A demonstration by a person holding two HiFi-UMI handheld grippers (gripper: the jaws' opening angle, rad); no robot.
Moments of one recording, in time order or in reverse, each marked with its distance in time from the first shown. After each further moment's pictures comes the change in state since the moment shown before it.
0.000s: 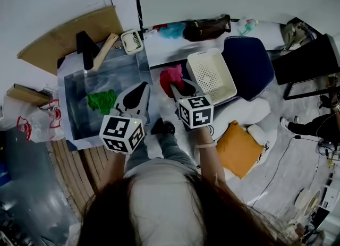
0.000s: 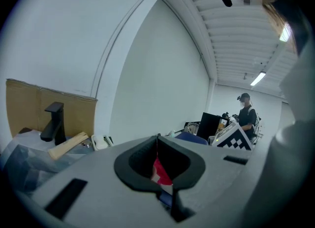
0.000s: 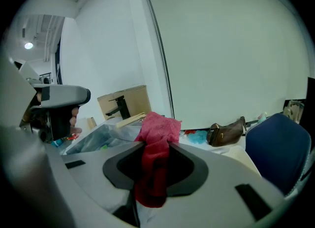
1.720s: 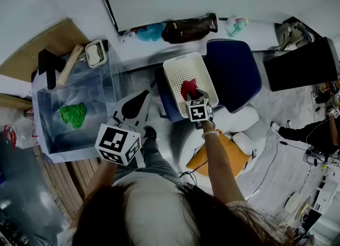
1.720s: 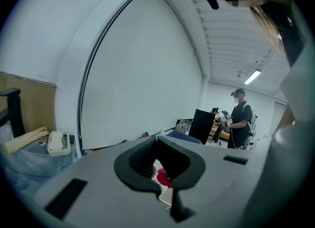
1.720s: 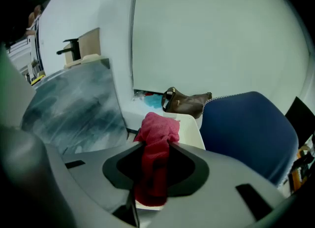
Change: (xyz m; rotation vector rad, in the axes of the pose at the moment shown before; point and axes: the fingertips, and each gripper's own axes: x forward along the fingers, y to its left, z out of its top) left arm 0.138 -0.094 -0.013 0.019 0.033 -0.091; right arm 0.029 -0.293 -0.167 -0.144 0.352 -0.269
